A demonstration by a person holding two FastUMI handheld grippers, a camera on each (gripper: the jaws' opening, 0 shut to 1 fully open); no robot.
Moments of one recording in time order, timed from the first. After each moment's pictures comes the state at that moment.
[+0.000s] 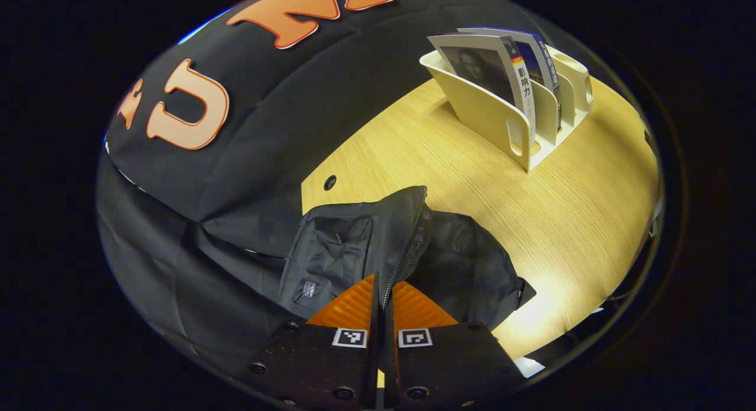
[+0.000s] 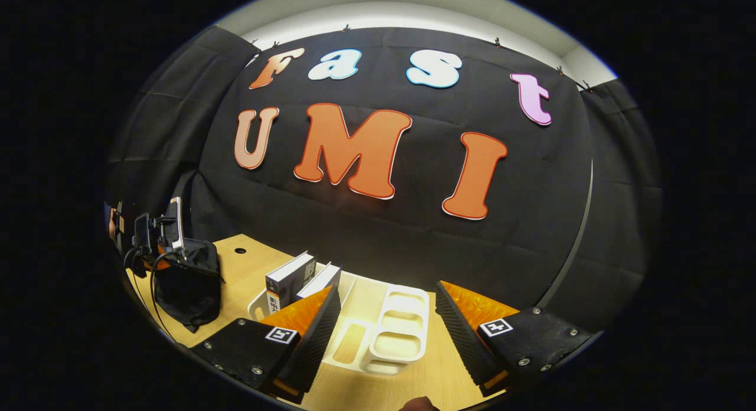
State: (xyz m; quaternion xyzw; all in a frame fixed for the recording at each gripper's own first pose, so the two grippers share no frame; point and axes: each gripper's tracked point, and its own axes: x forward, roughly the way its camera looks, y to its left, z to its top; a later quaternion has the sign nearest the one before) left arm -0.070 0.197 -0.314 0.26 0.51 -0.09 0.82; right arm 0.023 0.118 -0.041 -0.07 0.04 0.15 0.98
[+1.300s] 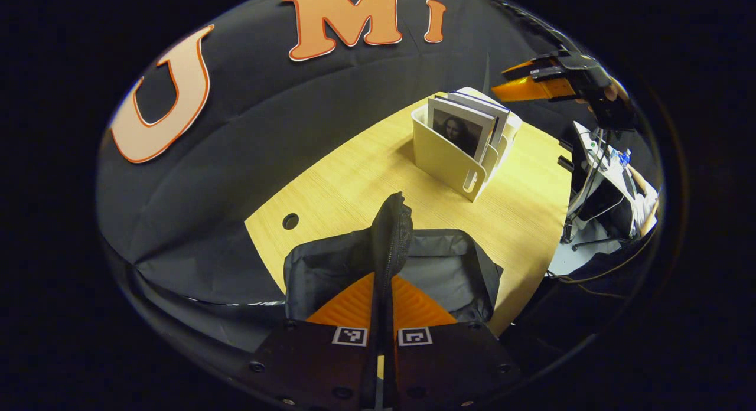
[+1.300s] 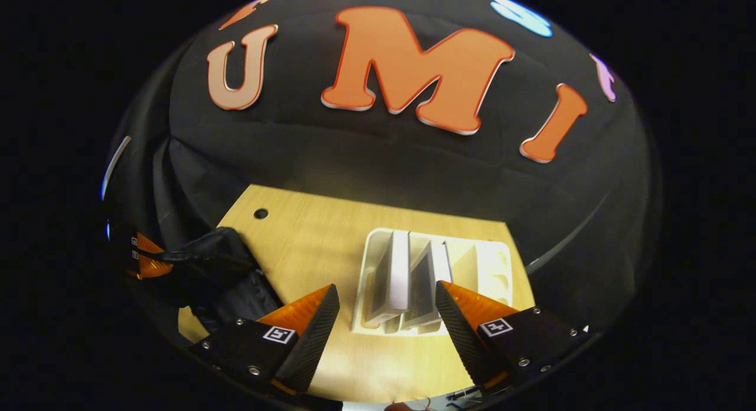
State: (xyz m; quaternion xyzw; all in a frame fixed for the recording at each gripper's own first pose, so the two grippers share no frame) left arm 0.004 0.294 -0.250 0.13 0.47 -0.35 0.80; right arm 0.049 0.351 -0.053 -0.08 0.41 0.14 0.90
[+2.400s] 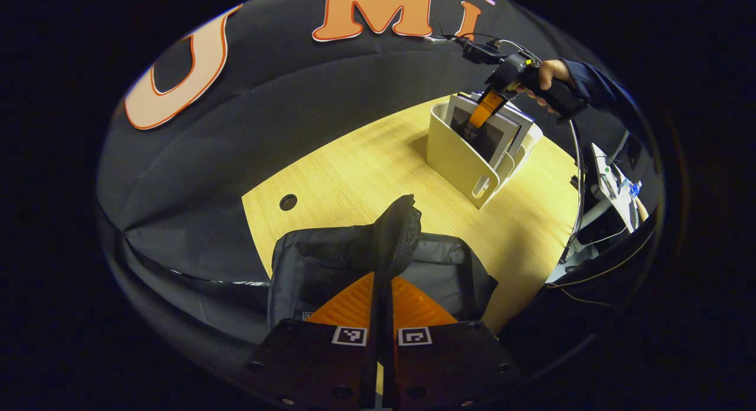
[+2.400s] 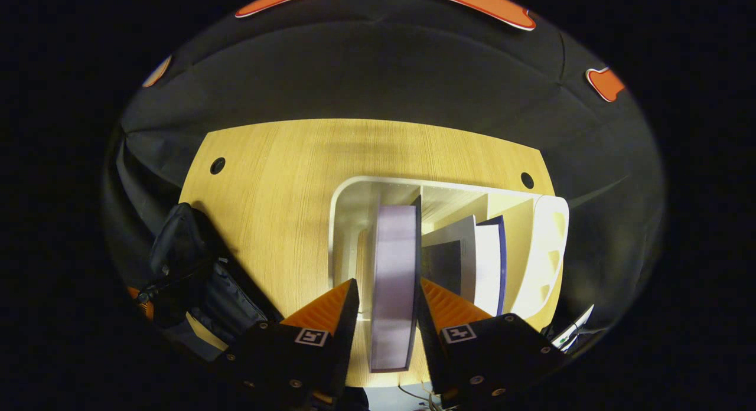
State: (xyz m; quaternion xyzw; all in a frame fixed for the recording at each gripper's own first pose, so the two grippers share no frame) left arm 0.001 0.281 -0.266 0.08 0.51 -0.30 0.80; right arm 0.135 0.338 -0.184 -0.09 0.59 0.10 0.80
